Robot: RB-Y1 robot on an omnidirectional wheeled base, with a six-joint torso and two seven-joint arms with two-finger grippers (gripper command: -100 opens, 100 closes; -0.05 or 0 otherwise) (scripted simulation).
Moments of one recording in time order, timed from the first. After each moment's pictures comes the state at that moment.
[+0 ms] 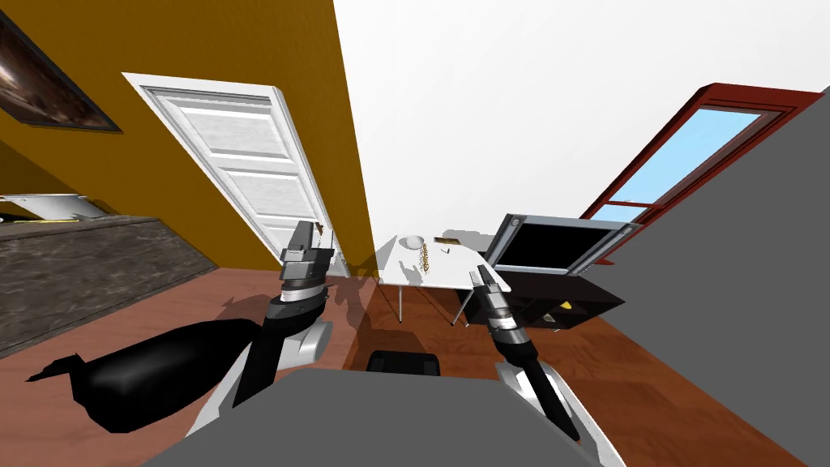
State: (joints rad) left arm 0.46 -0.01 0.01 -2.40 -0.12 -0.56 -0.11; right arm 0.57 -0.33 0.00 -2.14 0.08 -0.50 -0.10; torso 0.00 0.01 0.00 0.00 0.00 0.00
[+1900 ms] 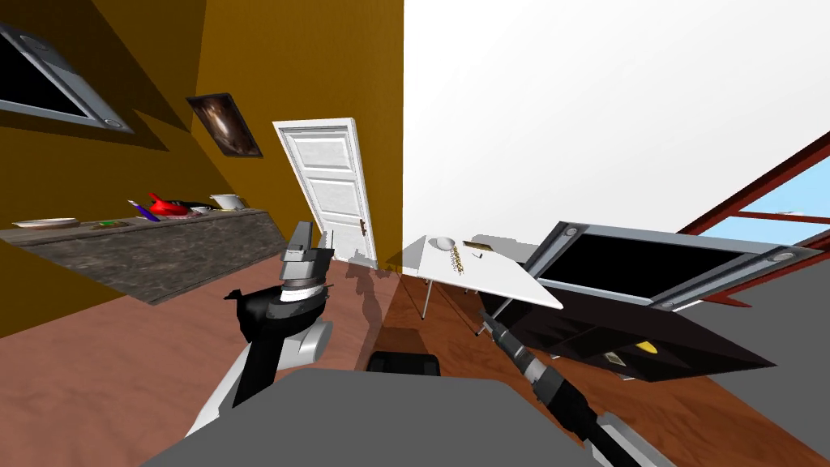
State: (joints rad) left arm 0.46 -0.01 0.01 -2.40 -0.12 -0.56 -0.11; right arm 0.75 -0.87 0.08 -1.84 0.08 -0.47 -0.21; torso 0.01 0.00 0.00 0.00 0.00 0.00
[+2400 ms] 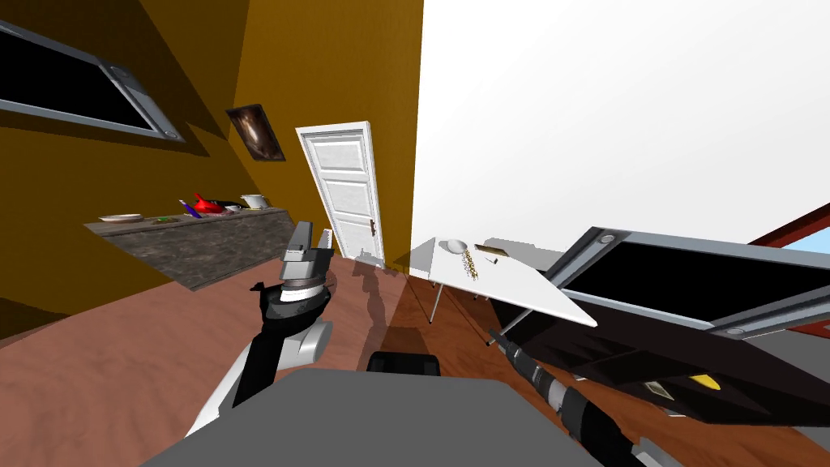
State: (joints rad) left arm 0.46 -0.01 0.01 -2.40 -0.12 -0.56 -0.11; right arm 0.80 -1.01 0.12 -1.73 0.08 -0.46 -0.25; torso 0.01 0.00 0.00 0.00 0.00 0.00
